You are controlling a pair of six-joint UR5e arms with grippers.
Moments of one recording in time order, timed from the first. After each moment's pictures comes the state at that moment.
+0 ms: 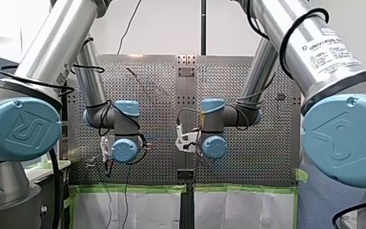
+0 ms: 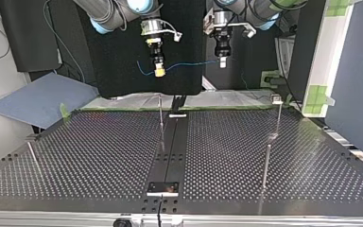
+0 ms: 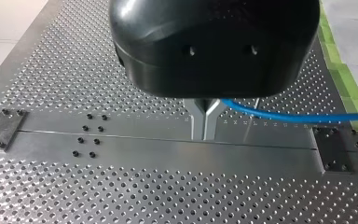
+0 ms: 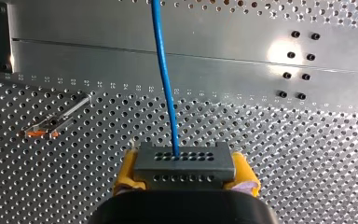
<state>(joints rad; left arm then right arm) -0.55 -1.99 -2.39 -1.89 -2.15 -1.63 2.37 -1.00 2.02 -1.04 1.83 1.47</state>
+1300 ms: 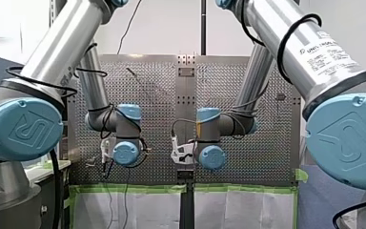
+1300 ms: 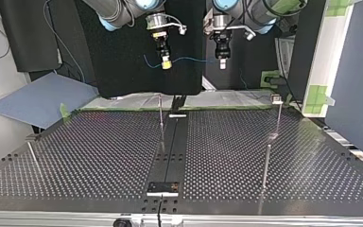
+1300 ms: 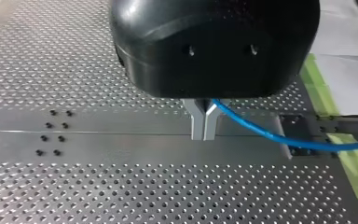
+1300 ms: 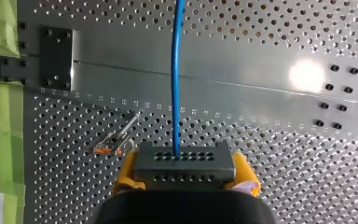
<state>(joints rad) -0.53 -2.05 -2.36 -1.92 -2.15 -1.55 2.42 -0.93 2.02 -1.03 1.84 1.47</state>
